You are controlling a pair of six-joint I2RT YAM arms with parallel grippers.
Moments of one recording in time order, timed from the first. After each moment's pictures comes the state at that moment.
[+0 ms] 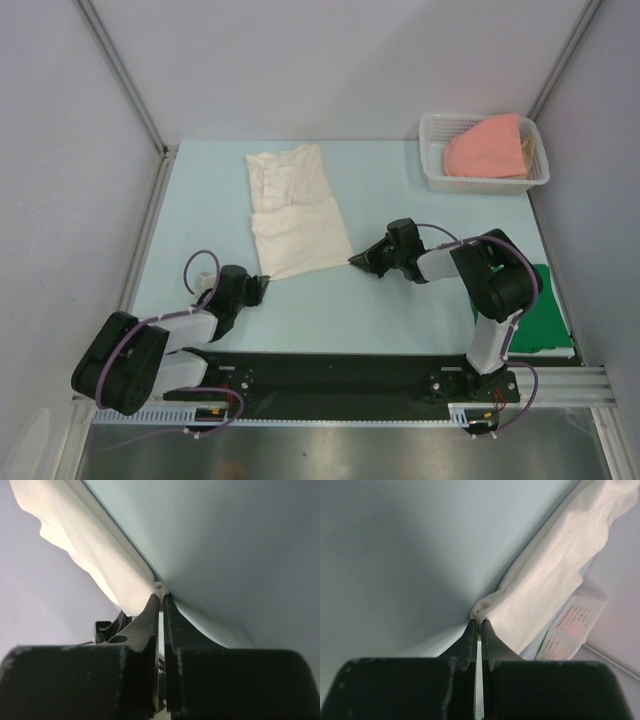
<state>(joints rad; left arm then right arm) -0.38 1.24 0.16 0.36 -0.20 -1.78 0.47 1.84 0.74 0.36 -0.28 1.43</state>
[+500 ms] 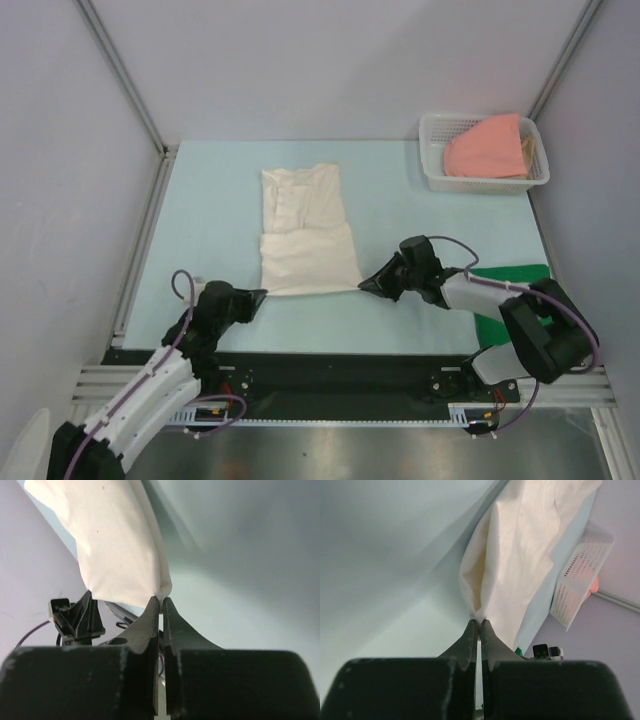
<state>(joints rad) -0.44 0.59 0.17 -0.25 -0.15 -1.63 0.52 1.45 0.55 0.11 -0.31 1.32</state>
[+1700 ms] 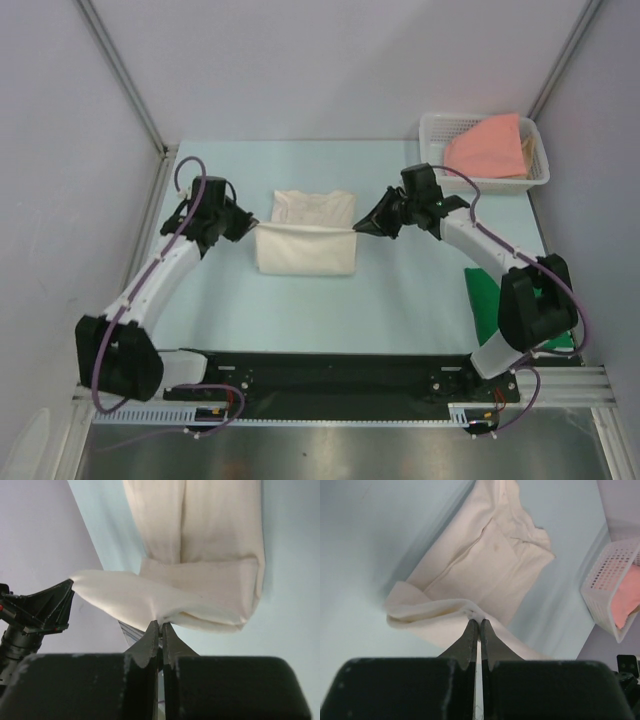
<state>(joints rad) -0.23 1.19 0.98 -0.56 -0.04 -1.08 0.41 1.54 1.14 -0.37 -0.45 1.05</state>
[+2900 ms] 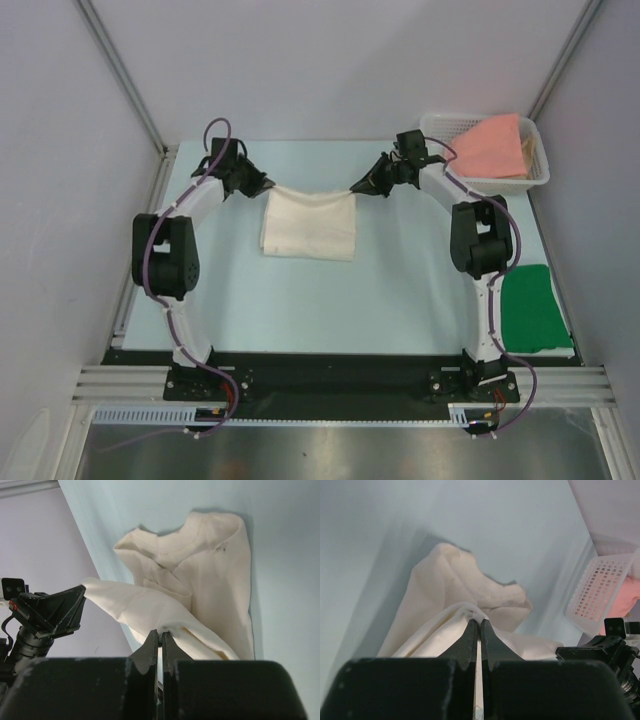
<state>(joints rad) -0.11 1.94 1.48 -0.30 0.22 -0.94 0.25 2.23 1.82 -0.41 -0.62 0.96</state>
